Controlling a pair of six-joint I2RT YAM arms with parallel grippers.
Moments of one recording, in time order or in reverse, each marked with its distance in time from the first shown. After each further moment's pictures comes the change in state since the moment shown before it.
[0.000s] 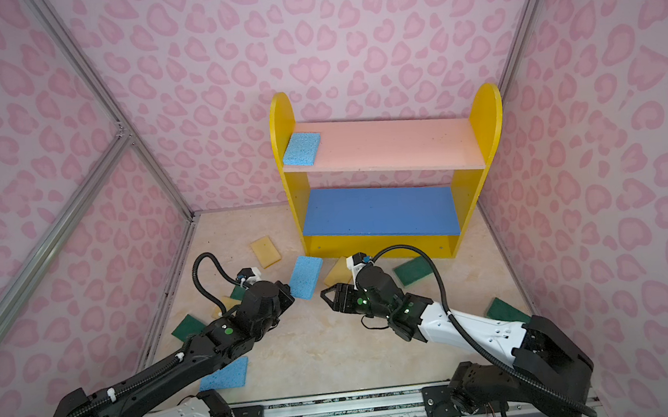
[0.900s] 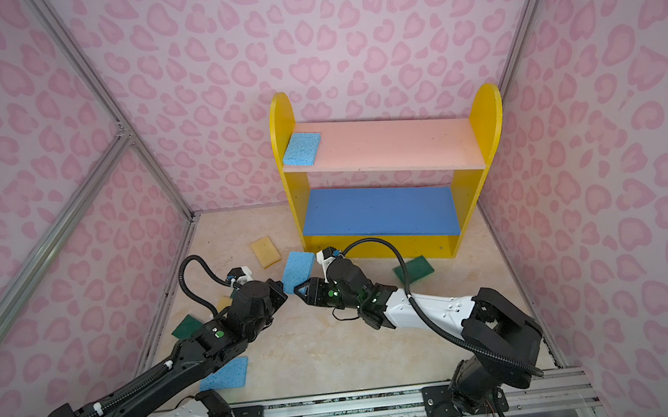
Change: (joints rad) left arm 0.024 -0.072 0.001 -0.021 -0.013 0.000; right arm 0.047 0.249 0.190 0.103 -0.041 0.050
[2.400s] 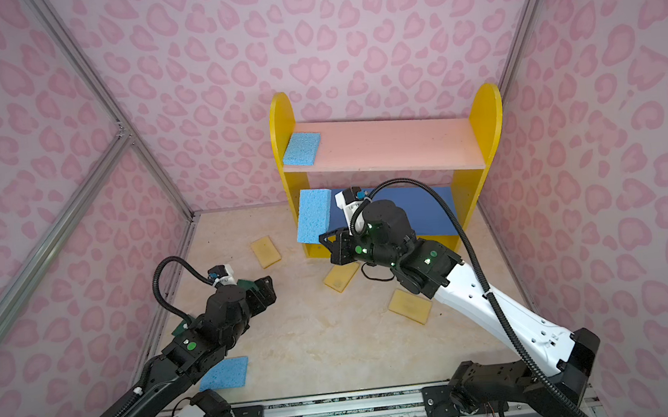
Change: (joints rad) left arm 0.096 -0.192 0.013 -0.209 -0.038 0.381; right arm -0.172 -0.256 0.550 -0.745 0.016 -0.439
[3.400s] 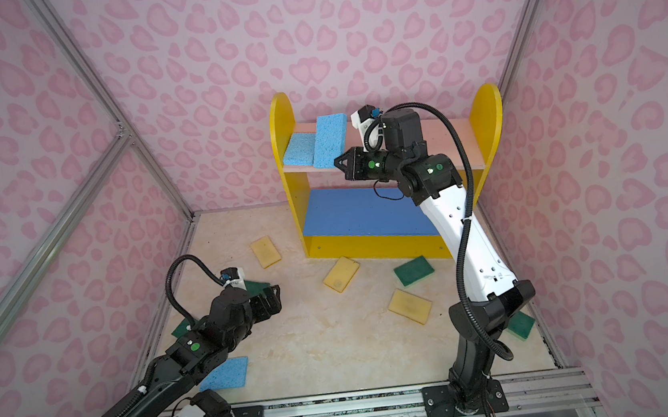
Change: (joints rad) left arm 0.000 0.007 -0.035 -0.002 0.098 0.096; right arm -0.349 0.534 0.873 -0.362 -0.267 -0.146
